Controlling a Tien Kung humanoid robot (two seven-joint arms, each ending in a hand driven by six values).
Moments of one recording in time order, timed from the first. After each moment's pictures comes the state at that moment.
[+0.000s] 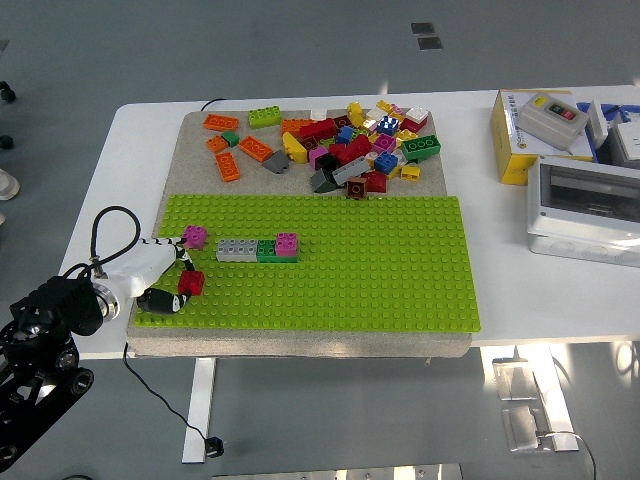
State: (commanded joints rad) left arm -0.36 0.47 -0.84 -1.39 2.04 -0.12 0.27; right arm 0.18 -0.11 1.55 0.18 -1.28 -0.07 -0.48
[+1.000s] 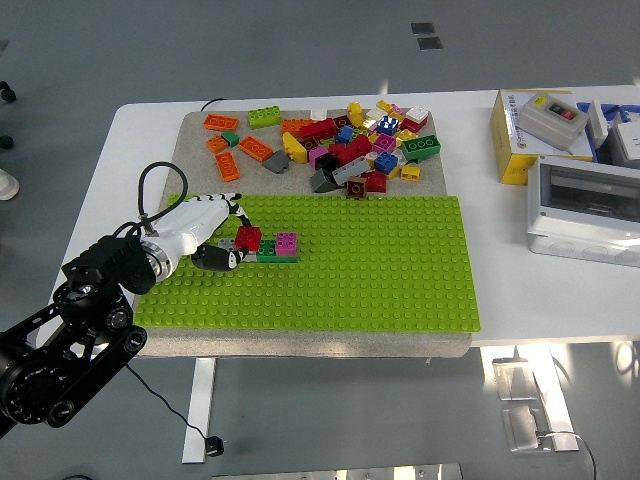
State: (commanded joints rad) left arm -0.53 0.30 -0.81 -1.31 1.99 -0.10 0.27; right arm 0.19 -0.11 1.57 0.18 -1.30 -0.06 -0.49
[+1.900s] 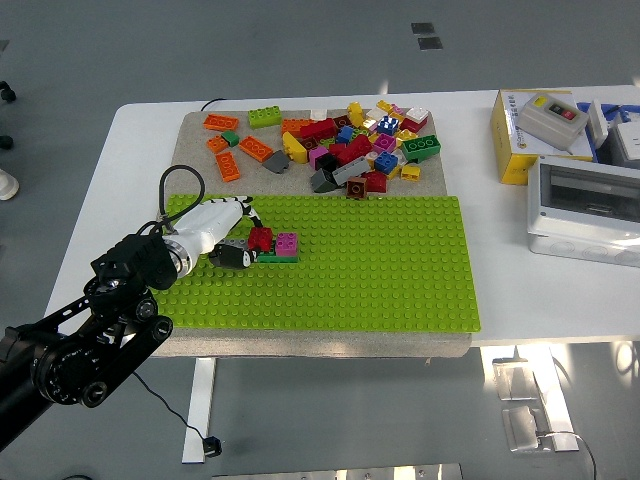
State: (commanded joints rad) left arm -0.58 0.22 -0.77 -1.15 1.97 -0.05 0.25; right arm 0.19 -0.11 1.58 0.18 -1.30 -0.06 -0.48
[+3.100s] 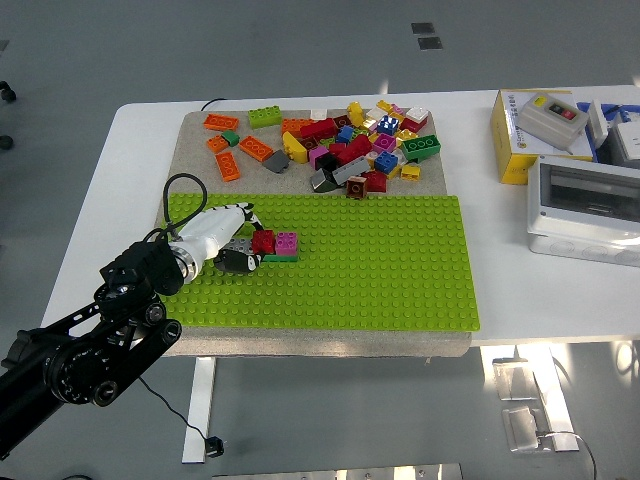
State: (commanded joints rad) left arm -0.60 0.19 -0.73 -1.09 1.93 0.01 0.25; right arm 0.19 -0.11 1.58 0.18 -1.31 -0.05 -0.48
